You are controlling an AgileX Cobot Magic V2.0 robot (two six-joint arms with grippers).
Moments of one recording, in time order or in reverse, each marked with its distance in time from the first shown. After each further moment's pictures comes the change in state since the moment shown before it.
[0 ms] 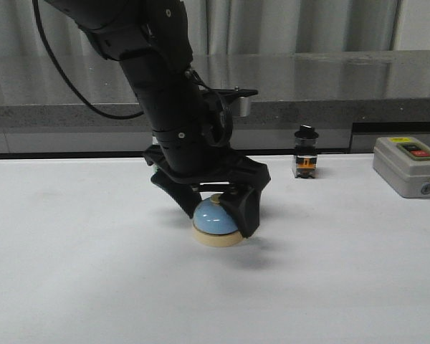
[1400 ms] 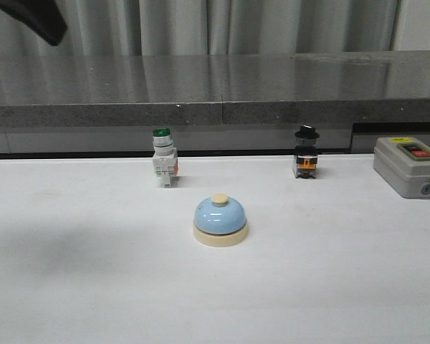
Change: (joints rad) left arm 0.424 -0.768 0.432 -0.032 -0.112 0.000; right arm 0.000 0.000 0.000 0.000 0.000 0.001
